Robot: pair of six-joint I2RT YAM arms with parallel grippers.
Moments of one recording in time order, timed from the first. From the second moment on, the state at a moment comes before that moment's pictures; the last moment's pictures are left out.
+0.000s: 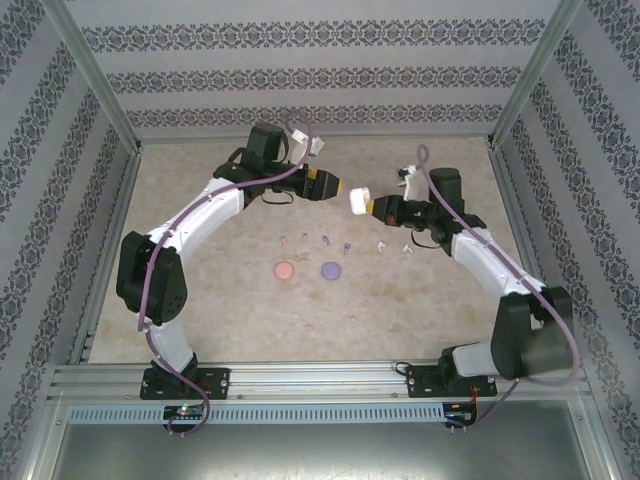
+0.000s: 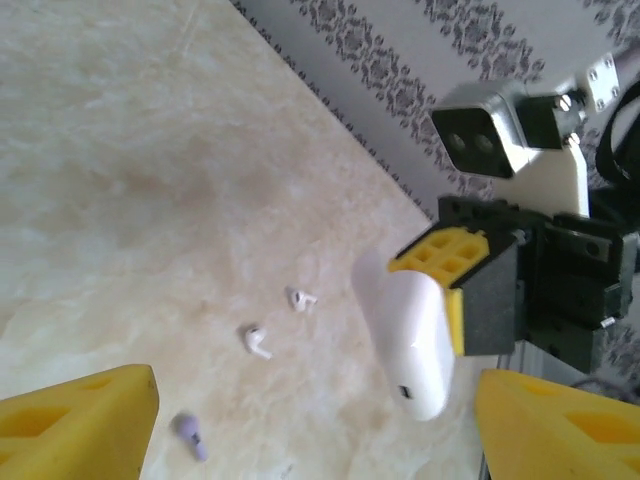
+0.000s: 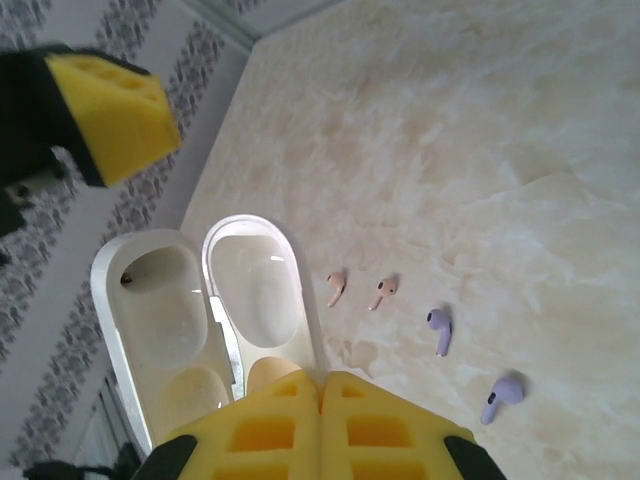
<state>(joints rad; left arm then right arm) -0.42 1.81 1.62 -0.44 0.75 -0.18 0.16 1.41 0.95 -0.16 -0.78 0.42</state>
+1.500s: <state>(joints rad) -0.42 2.00 1.89 -1.08 0.92 0.27 0.30 1.56 1.19 -0.46 -0.78 0.07</state>
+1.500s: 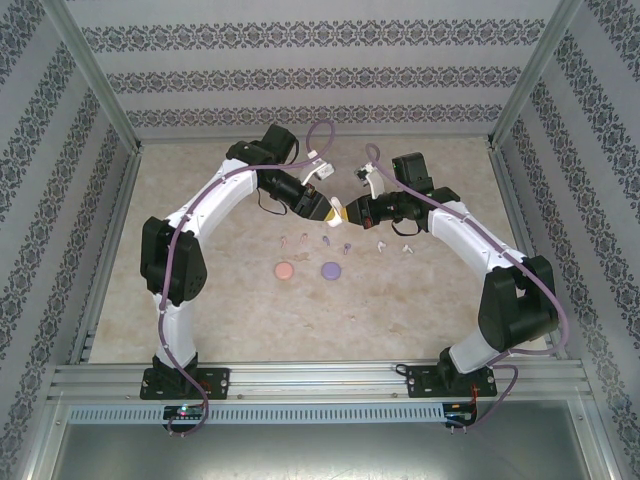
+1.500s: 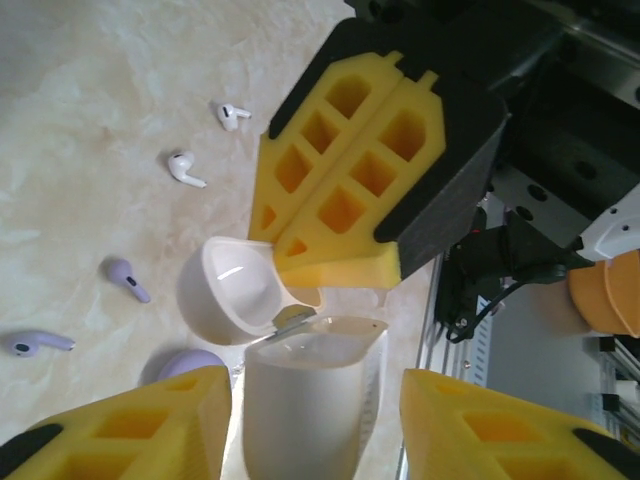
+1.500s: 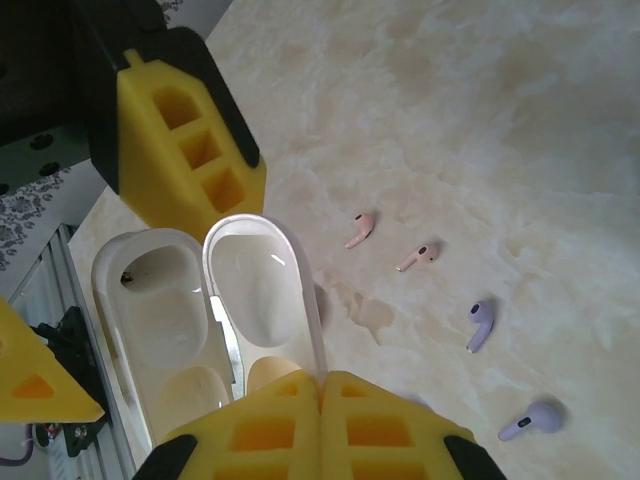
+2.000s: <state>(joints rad) -0.42 2.03 1.90 -1.10 0.98 0.29 0.30 1.56 1.21 -0.48 -0.78 0.05</state>
